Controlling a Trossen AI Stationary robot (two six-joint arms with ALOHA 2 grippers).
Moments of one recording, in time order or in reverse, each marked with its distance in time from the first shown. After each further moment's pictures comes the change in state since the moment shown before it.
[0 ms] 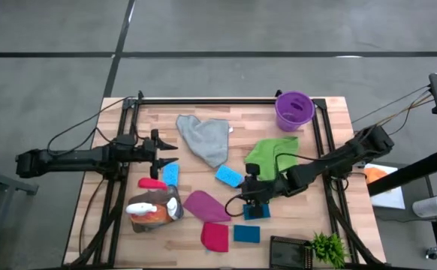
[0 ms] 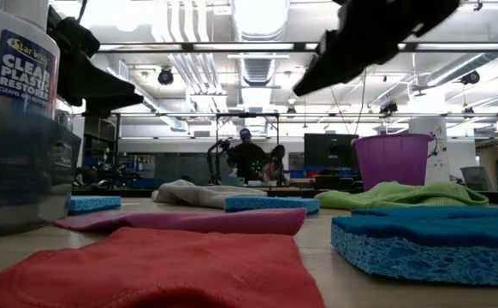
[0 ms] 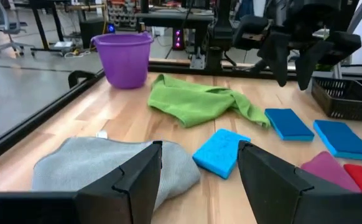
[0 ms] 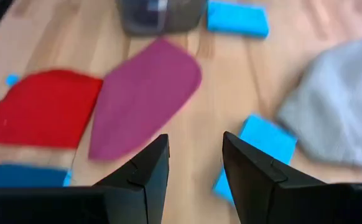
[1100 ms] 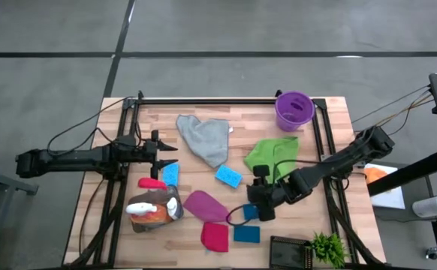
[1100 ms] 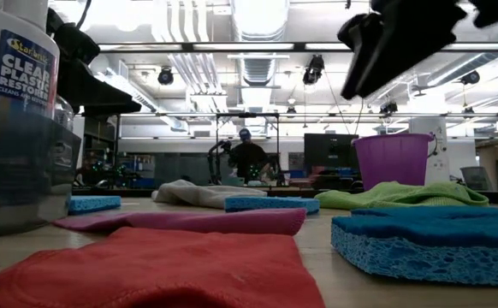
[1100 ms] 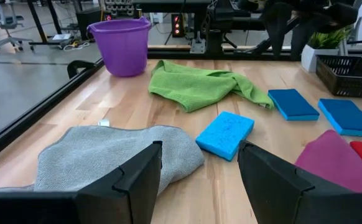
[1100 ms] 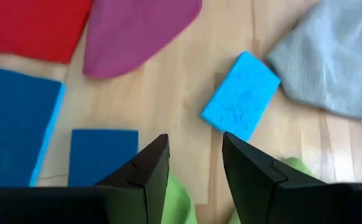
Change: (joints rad) left arm 0.000 0.000 0.000 -0.058 0.000 0.053; right arm 0.079 0.005 0.168 -0.476 0.055 0.031
